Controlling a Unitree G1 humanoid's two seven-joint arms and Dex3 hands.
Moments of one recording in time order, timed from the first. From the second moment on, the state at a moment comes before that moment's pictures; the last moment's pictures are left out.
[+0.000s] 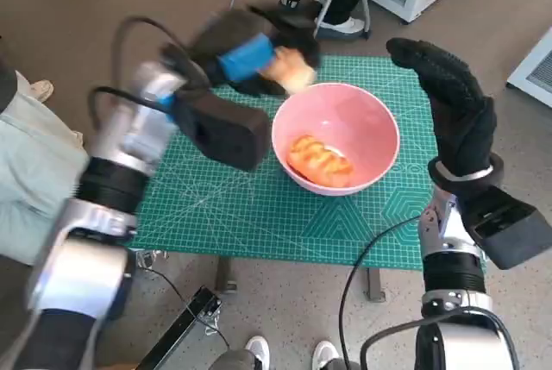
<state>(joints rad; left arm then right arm) -1.20 0.35 -0.35 0.91 0.49 -0.52 -0.30 -0.81 -0.17 -0.19 0.82 0.32 -1.01 0.58</state>
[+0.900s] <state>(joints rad) -1.16 0.27 -0.34 1.03 0.44 -0.61 -0.31 -0.80 -0.18 -0.20 0.78 0.34 -1.00 0.58</state>
